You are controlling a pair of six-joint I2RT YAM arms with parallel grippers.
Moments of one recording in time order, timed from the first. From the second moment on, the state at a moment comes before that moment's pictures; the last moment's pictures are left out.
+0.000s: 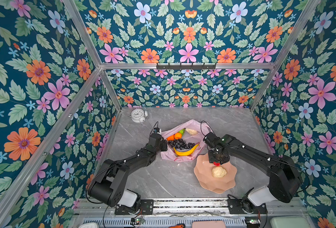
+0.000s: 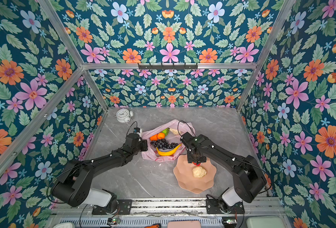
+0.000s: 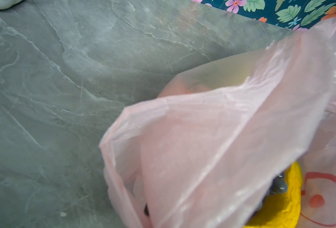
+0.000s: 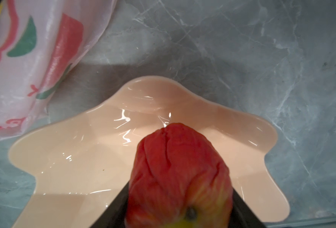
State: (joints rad) left arm -0.46 1.46 0.63 0.18 -0.07 -0.40; right arm 0.66 1.51 1.08 -1.06 0.16 0.64
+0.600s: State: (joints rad) left arm -0.46 1.46 0.63 0.18 -0.07 -0.40; right arm 0.73 1.54 1.02 -1.09 0.14 0.68
